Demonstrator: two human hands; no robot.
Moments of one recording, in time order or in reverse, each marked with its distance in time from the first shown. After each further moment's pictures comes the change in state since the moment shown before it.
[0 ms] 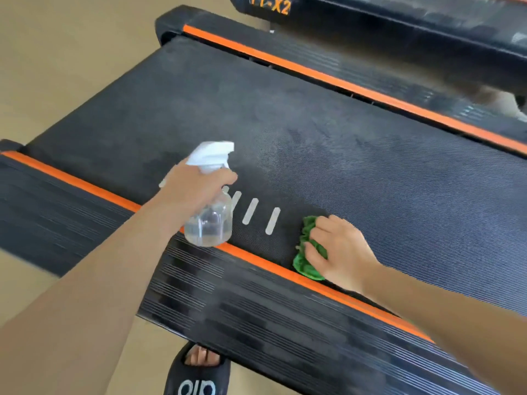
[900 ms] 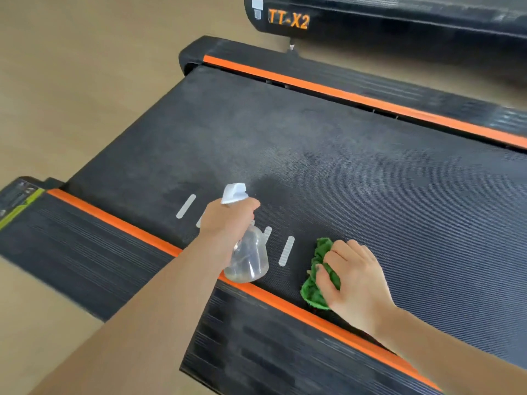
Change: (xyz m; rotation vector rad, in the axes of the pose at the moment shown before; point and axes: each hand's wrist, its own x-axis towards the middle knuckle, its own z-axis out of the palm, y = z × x) left_hand 0.018 0.013 0.045 -0.141 0.202 -0.325; right_hand 0.010 -0.004 0.011 0.080 0.201 0.102
